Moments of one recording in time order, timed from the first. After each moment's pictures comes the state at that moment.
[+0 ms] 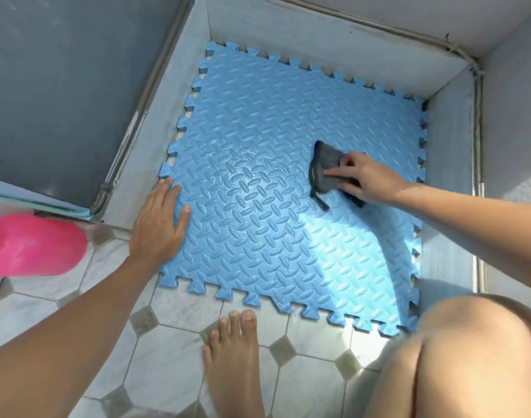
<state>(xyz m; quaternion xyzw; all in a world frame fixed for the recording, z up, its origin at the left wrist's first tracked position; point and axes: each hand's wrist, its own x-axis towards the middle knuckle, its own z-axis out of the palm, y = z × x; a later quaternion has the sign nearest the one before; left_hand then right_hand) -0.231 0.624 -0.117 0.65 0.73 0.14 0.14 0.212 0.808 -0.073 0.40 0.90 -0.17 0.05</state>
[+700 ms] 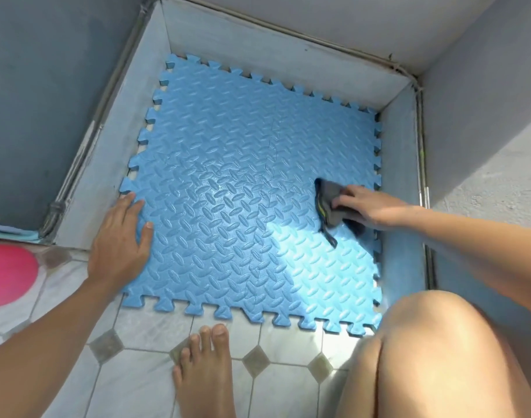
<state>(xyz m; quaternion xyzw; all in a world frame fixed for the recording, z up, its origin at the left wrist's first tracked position) -0.231 0.624 -0.116 0.65 0.73 0.15 0.15 0.290 0.774 -0.047 0.40 0.88 -0.17 0.19</state>
